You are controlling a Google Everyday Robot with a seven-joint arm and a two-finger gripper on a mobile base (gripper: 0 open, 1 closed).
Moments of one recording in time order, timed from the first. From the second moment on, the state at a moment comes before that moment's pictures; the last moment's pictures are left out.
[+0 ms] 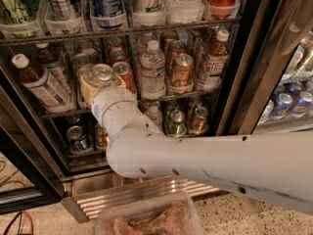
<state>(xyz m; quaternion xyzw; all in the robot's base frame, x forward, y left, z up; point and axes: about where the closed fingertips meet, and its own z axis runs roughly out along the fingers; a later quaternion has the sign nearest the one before) 0.580 0.135 0.900 -0.08 0.70 0.26 0.66</state>
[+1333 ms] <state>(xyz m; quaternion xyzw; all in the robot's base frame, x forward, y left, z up) 0.532 0.118 0.869 -0.04 0.75 0.31 0.58</state>
